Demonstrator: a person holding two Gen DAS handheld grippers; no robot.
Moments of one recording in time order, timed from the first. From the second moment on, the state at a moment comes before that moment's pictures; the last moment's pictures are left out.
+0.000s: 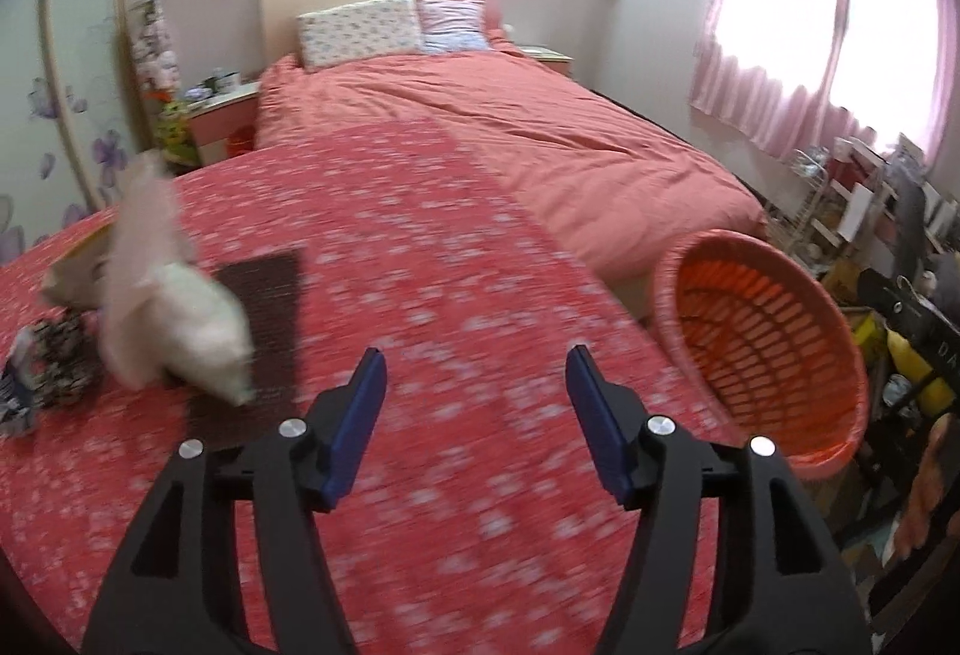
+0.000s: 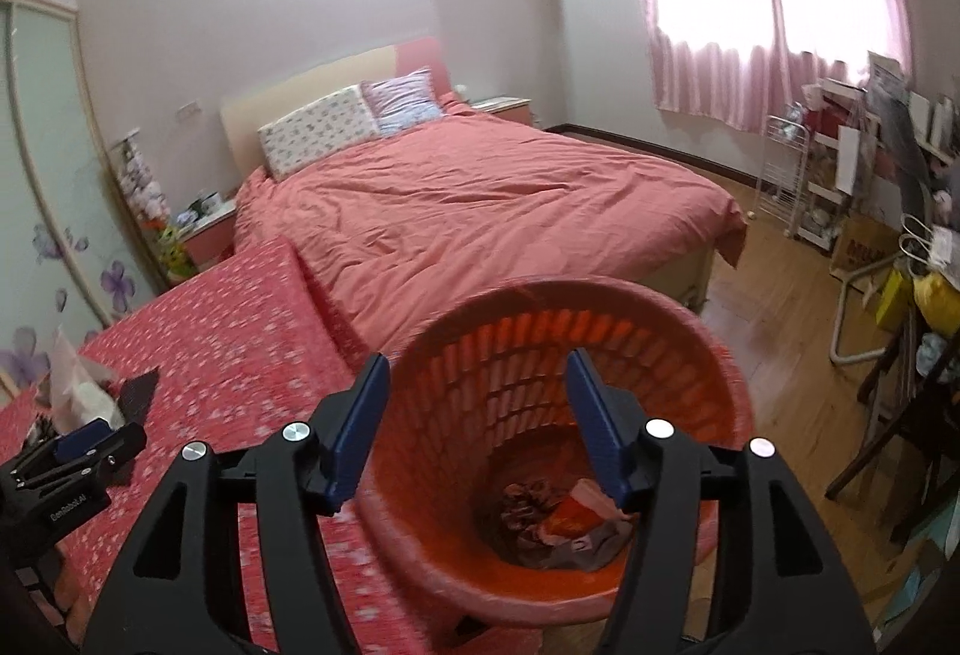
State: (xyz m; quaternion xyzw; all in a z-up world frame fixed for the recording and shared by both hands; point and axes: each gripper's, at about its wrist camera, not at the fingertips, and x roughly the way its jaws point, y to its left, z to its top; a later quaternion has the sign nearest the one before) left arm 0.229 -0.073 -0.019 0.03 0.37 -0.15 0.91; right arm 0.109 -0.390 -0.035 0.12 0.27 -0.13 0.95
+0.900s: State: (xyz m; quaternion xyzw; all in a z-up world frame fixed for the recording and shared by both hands) left arm 0.248 0.262 -0.039 -0.10 0.39 0.14 0.90; right arm 0.158 -0.193 -0.057 0.01 0.34 0.03 0.94
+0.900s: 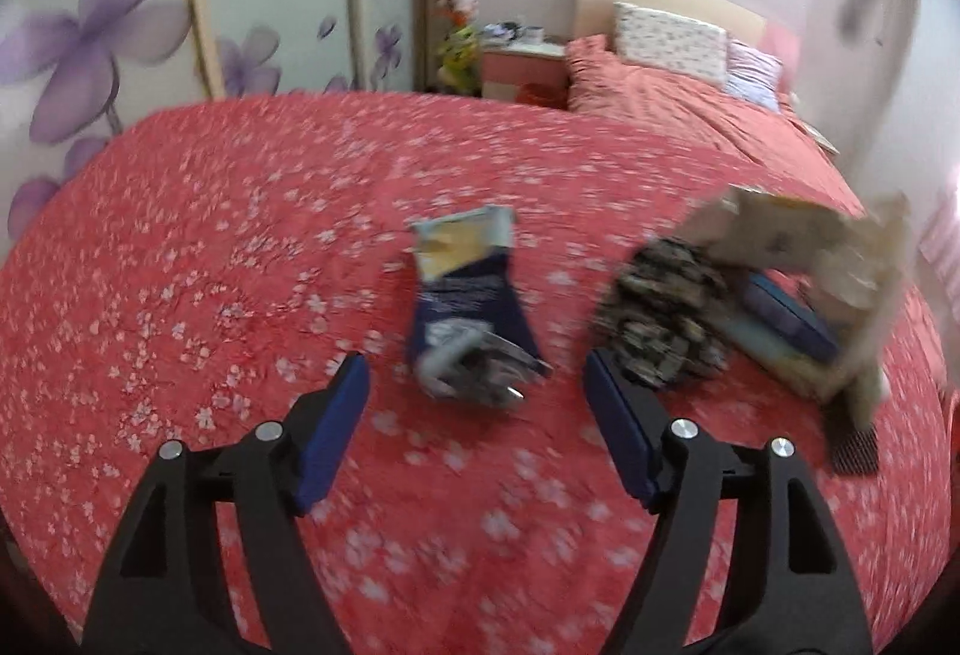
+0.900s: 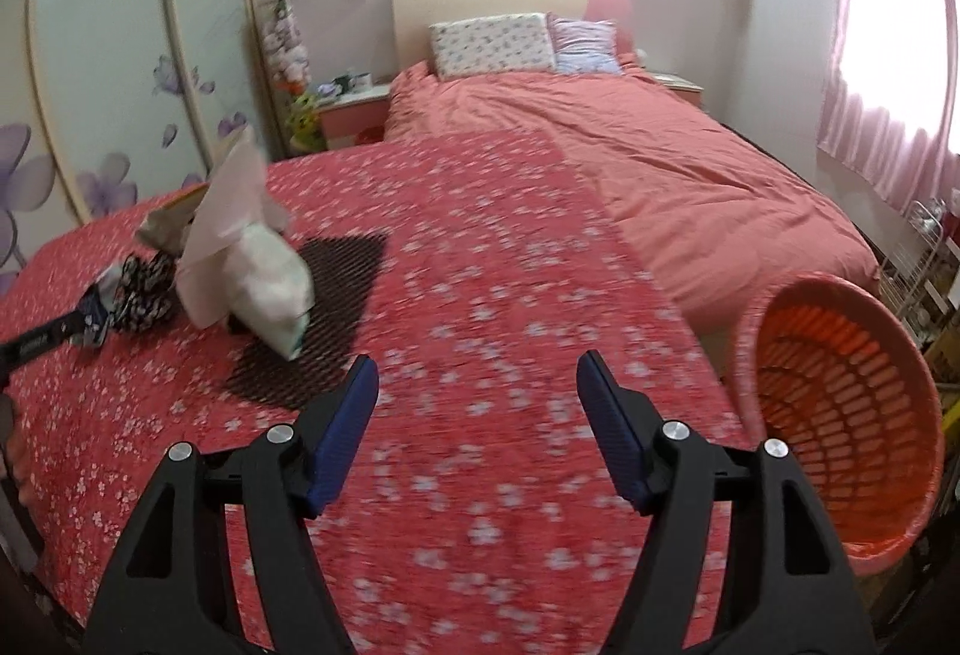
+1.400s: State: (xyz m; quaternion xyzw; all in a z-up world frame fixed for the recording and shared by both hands) left arm 0.305 0.289 -0.063 -0.13 0.43 0.15 0.88; right arm 0.166 -0.167 -0.069 -0.01 0.36 0.05 0.93
